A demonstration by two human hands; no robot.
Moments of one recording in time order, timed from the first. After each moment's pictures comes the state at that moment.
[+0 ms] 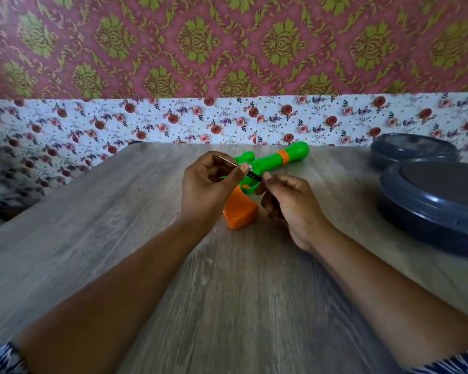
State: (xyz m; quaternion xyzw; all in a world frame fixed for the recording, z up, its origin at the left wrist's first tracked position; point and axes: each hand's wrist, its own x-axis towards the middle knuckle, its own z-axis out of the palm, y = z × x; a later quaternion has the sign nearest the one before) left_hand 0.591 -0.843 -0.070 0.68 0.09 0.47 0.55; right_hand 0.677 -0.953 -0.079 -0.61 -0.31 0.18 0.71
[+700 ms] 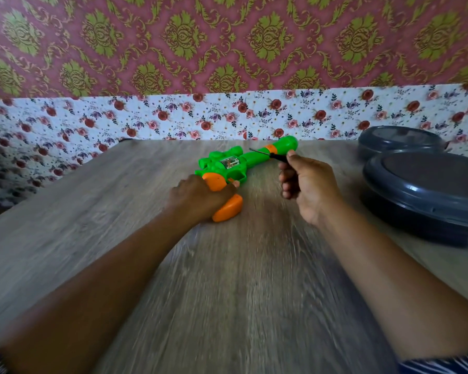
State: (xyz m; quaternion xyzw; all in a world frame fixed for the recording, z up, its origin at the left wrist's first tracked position) left_hand 0.597 -0.844 -0.071 0.88 0.38 0.17 0.23; right_hand 0.708 -0.980 -0.060 -0.59 -0.17 0.19 0.77
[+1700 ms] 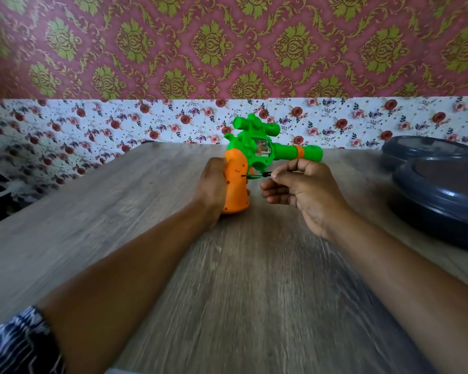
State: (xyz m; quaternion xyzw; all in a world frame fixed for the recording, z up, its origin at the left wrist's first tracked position) left_hand 0.599 -0.829 -0.080 0.61 0.27 0.31 0.67; right_hand 0.667 -0.967 -0.060 -0.59 -0.33 0.21 0.71
